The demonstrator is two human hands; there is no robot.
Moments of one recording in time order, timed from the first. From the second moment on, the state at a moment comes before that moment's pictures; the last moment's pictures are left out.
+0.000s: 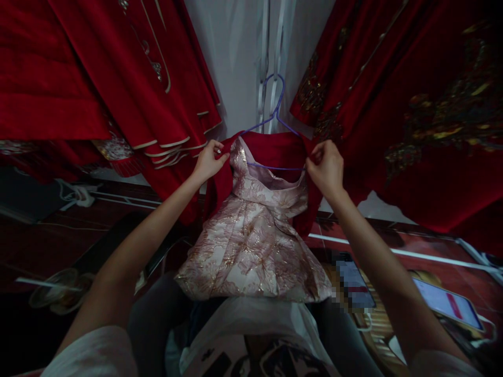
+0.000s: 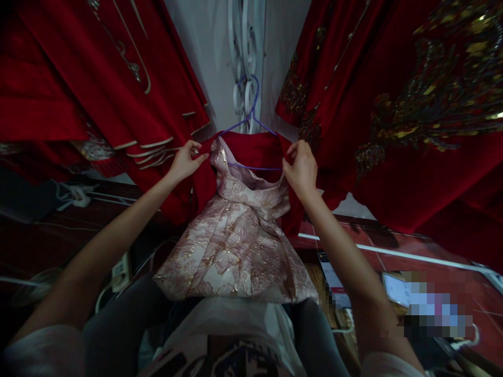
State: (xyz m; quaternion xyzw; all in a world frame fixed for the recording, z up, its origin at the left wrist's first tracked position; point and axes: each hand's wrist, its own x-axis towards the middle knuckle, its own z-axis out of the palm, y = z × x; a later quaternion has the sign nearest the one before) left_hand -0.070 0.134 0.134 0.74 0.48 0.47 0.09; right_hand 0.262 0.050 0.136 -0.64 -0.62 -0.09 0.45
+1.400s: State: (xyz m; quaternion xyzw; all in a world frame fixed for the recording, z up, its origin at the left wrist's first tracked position) left_hand 0.017 0.083 0.100 0.61 0.34 0.57 0.44; right_hand 0.184 0.069 0.098 -0.33 -0.66 0.31 0.60
